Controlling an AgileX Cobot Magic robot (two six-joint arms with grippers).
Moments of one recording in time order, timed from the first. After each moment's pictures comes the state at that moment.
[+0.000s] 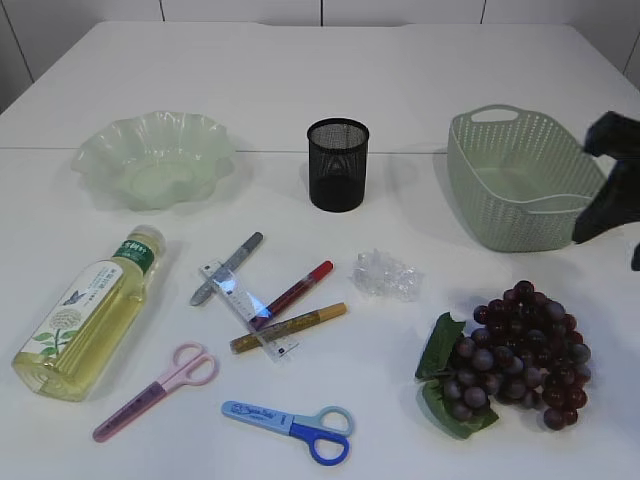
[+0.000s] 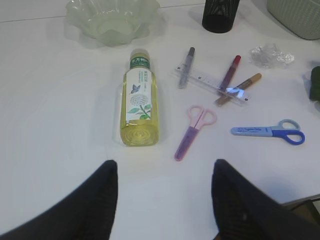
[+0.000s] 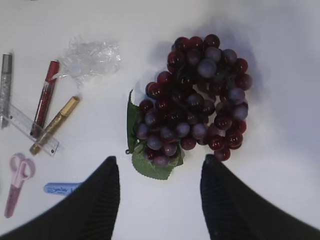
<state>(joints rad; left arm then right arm) -0.06 0.01 -0.53 -0.23 1.11 0.14 0.12 1.23 -0.97 0.21 0.96 0.44</state>
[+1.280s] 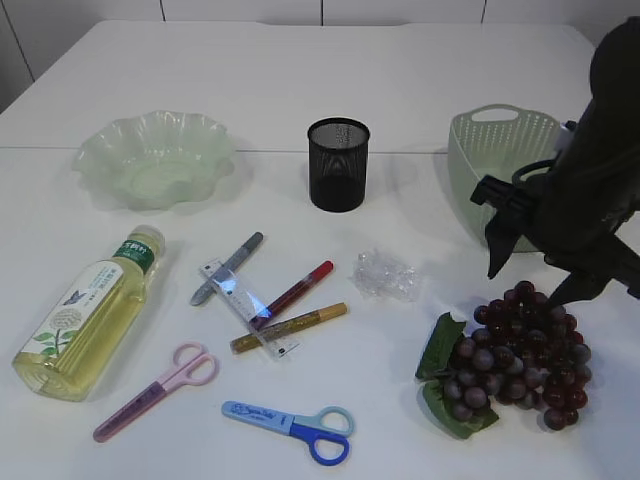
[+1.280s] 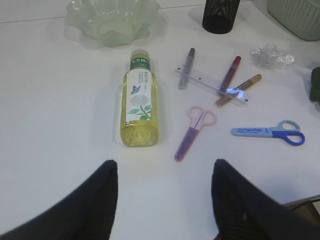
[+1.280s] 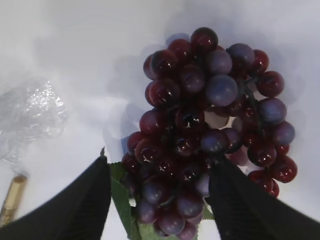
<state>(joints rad) -0.06 0.01 -0.53 -0.23 1.10 0.14 0.25 1.70 -1.14 0.03 0.90 0.97</state>
